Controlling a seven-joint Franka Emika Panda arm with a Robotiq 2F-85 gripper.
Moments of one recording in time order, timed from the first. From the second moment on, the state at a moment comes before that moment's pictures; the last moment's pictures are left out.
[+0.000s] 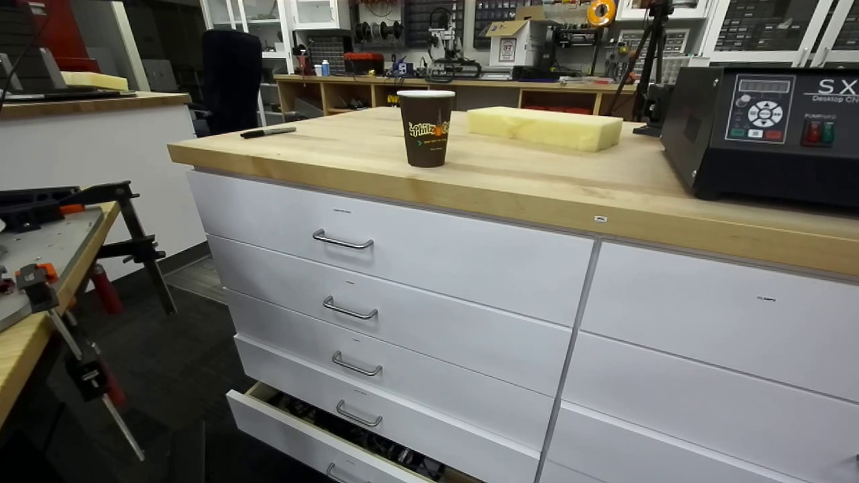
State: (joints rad) arm 0.15 -0.80 0.00 -2.64 0.17 1.79 -0.25
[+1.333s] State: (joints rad) arm 0.44 -0.33 0.14 -2.75 0.27 2.52 -0.47
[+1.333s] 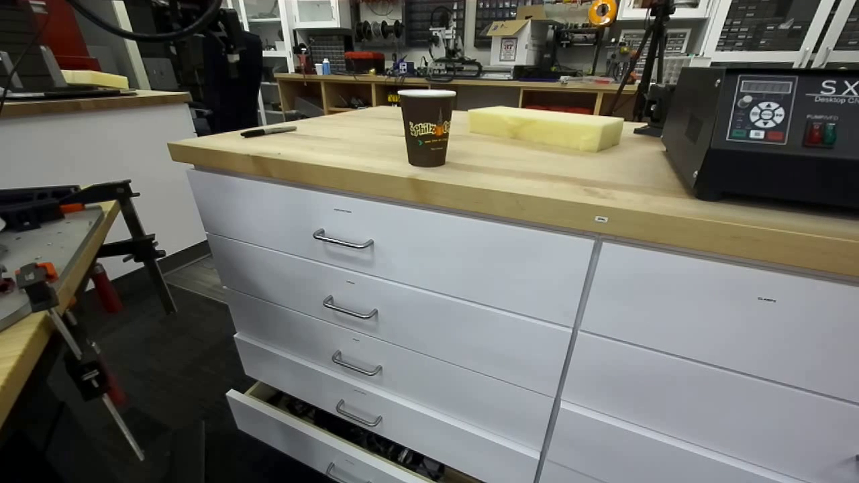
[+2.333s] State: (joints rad) arm 0.39 0.05 0.25 -2.53 0.21 2.60 -0.47
